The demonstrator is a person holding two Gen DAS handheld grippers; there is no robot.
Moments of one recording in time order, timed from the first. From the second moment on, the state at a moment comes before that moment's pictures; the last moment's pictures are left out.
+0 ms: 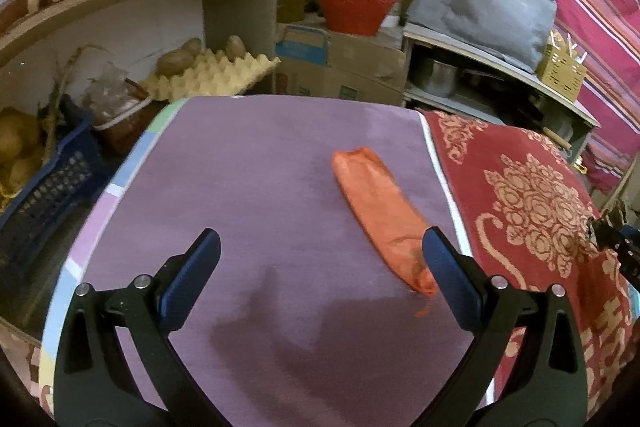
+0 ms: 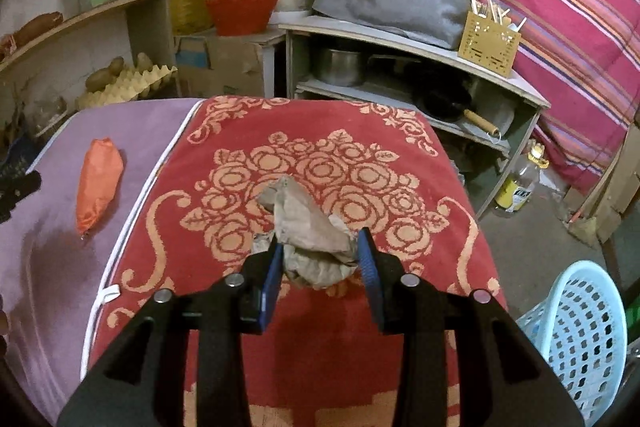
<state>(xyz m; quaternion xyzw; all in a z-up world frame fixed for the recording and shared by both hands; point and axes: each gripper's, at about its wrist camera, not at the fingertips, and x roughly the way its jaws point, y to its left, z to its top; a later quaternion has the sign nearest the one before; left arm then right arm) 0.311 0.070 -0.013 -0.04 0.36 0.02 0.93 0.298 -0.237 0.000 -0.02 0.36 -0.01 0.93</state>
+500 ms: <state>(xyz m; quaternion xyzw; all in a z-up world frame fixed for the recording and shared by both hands) 0.346 0.003 -0.050 -0.05 0.42 0.01 0.90 0.292 -0.262 -0.002 0.00 0.37 -0.01 0.93</state>
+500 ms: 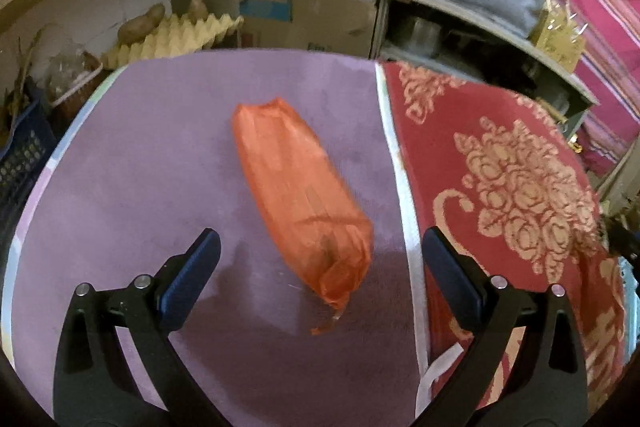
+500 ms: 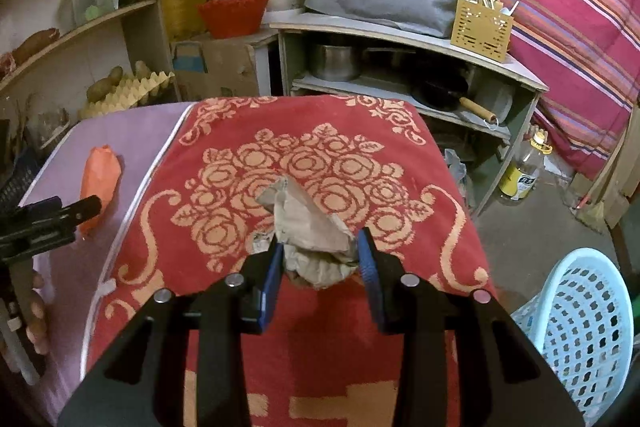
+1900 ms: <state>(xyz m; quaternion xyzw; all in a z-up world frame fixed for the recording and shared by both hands) 0.342 0.021 -0.045 -0.05 0.42 0.01 0.91 0.296 -0.245 -0.010 -0.01 0.38 0.01 0.93</state>
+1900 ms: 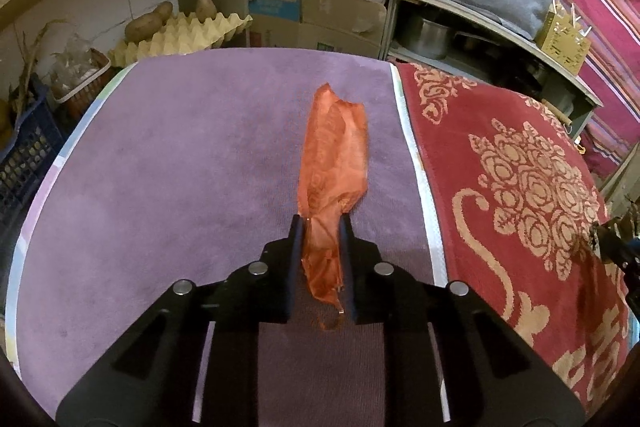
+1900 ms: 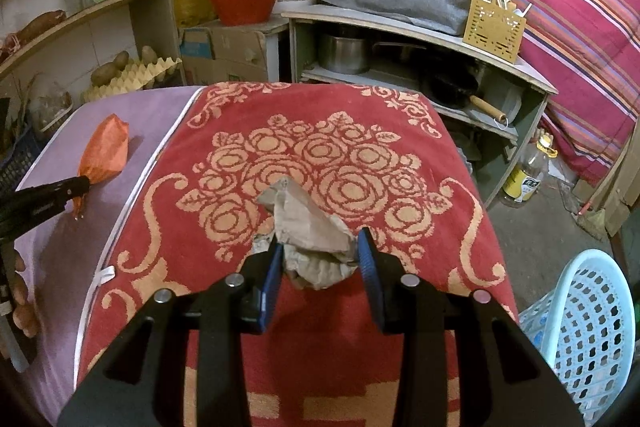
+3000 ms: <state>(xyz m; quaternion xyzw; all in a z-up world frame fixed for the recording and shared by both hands) 0.265 0.030 0.011 -0.04 0.36 -0.01 0.93 0.267 -0.241 0.013 -0.02 0.34 0.02 0.94</state>
